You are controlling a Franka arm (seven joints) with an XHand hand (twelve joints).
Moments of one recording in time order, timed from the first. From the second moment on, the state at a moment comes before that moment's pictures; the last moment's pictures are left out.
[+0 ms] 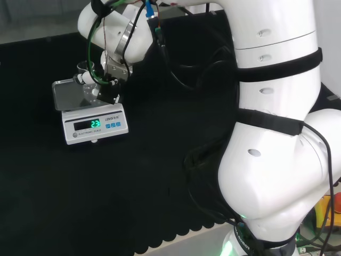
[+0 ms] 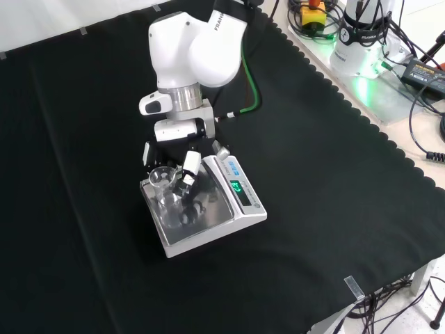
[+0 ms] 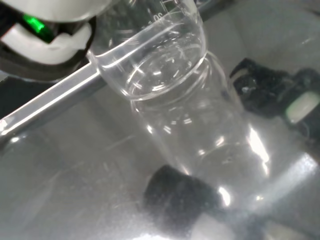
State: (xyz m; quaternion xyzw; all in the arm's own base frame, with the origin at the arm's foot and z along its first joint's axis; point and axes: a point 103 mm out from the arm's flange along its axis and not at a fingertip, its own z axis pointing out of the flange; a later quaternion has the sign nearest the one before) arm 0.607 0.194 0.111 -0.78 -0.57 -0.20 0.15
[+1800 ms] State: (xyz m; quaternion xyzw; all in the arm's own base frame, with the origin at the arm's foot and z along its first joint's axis) arm 0.591 0.166 0.115 -0.78 -0.58 -0.17 0.16
